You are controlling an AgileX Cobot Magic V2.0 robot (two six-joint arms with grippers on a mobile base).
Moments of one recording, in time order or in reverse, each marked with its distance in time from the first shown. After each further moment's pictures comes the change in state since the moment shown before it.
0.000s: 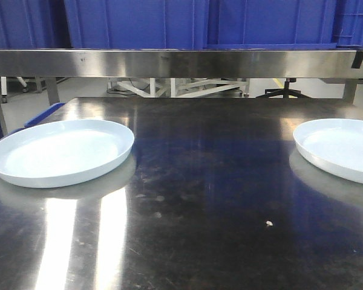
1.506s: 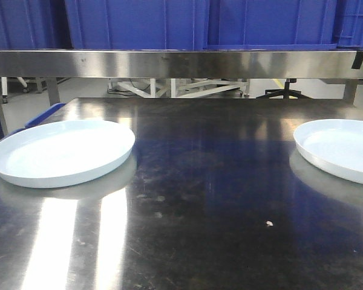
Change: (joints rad) left arm 0.063 -0.958 0.875 -0.100 -0.256 -0.005; right arm 0.000 0.000 0.000 0.000 0.000 0.000
